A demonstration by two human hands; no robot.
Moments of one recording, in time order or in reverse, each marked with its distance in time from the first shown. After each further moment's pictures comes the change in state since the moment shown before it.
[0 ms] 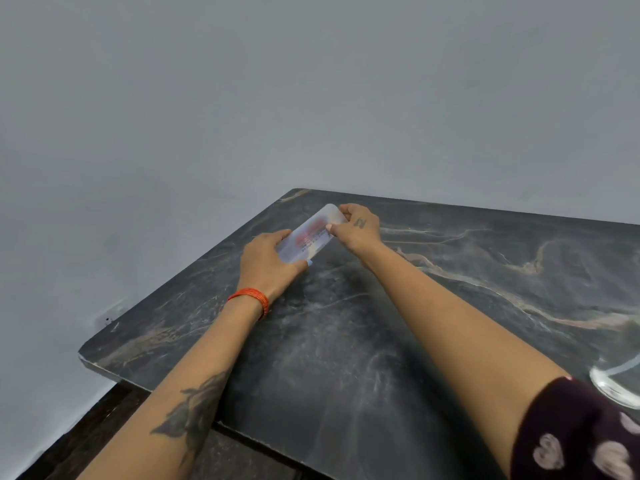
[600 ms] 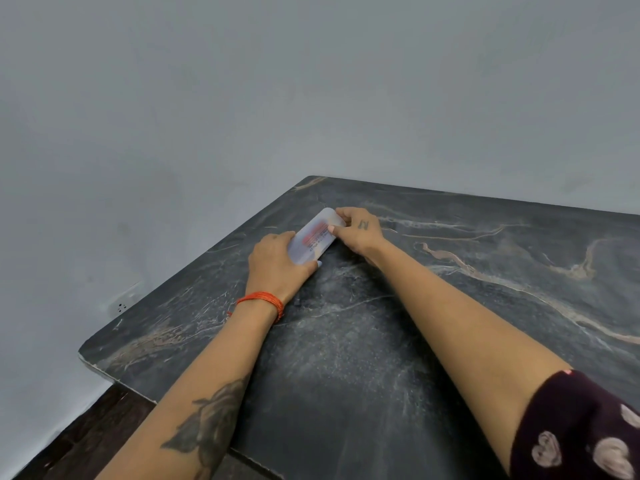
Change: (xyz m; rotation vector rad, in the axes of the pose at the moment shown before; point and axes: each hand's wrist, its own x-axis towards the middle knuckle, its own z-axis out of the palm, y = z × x) left_hand 0.013 -0.032 0.016 0.179 -0.023 -0.056; right_hand 0.031 0.020 0.038 -0.073 -0.186 -0.058
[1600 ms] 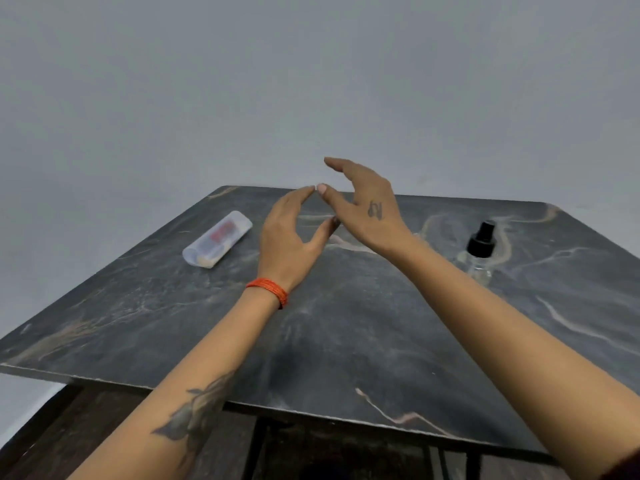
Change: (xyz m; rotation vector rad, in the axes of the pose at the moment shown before) left_hand -0.084 0.154 0.008 -0.574 0.106 0.433; right_hand -0.180 -0.023 -0.152 -0.182 0.391 -0.305
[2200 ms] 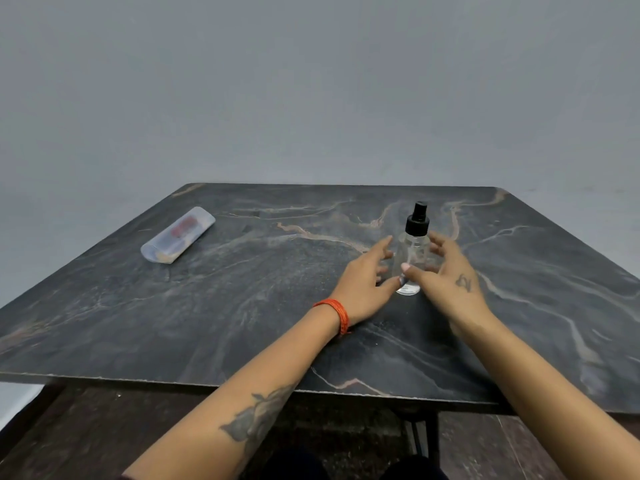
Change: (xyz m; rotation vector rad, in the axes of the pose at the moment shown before) left_hand -0.065 0.071 0.103 -0.289 -0.720 -0.258; right_hand -0.133 0.087 -0.076 0.177 0.224 0.619
